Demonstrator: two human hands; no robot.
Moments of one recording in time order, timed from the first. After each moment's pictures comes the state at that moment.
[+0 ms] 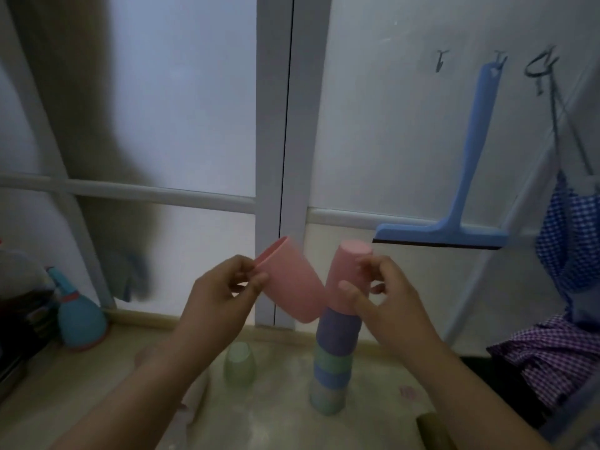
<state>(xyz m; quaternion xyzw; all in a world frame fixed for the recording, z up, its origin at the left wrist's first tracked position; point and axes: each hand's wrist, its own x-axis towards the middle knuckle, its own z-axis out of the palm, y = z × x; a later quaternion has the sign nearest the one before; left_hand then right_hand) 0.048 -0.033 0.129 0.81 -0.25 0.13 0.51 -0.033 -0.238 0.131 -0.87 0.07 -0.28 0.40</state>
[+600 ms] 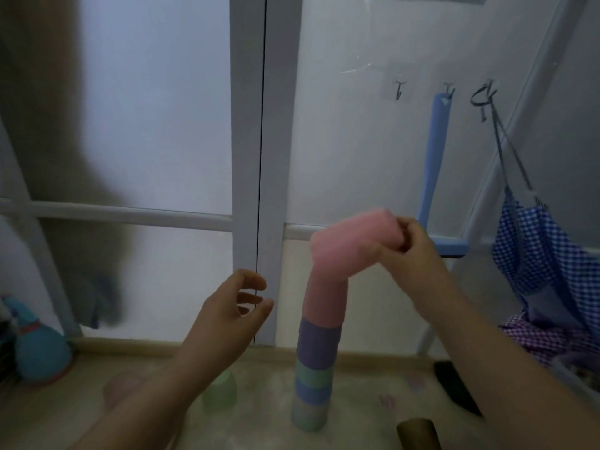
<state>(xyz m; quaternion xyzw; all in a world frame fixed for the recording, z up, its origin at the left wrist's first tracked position) 0.044 -0.057 0.131 0.81 -0.28 0.05 0.52 -0.036 -0.281 0.199 -0.78 0.11 -0.31 0.52</state>
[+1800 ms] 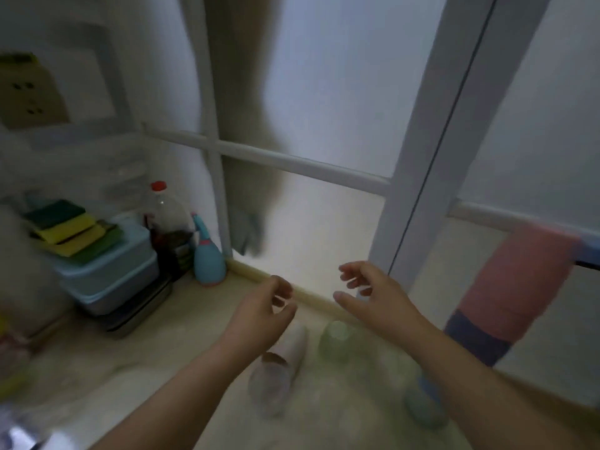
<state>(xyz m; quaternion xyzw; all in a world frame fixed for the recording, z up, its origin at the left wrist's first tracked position) 0.080 0.078 0.042 0.87 -0.07 0.03 0.49 0.075 -0.120 0.080 -0.91 -0.07 -0.04 0.41</state>
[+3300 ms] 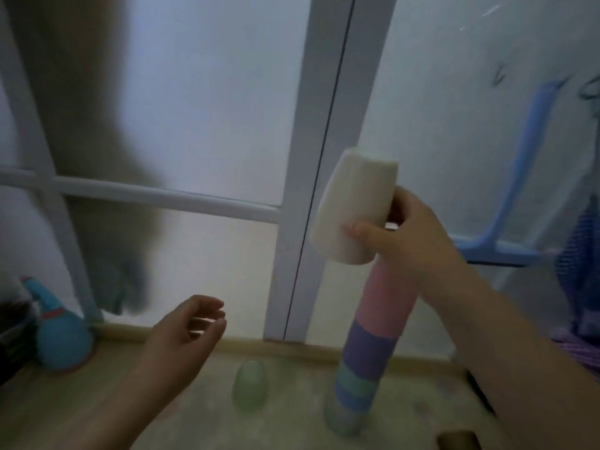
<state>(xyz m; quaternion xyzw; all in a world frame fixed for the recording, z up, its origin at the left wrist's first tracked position) 0.115 0.054 0.081 0.82 -0.19 0.02 0.54 0.036 -0.179 0.225 -0.84 0.08 -0.26 0.47</state>
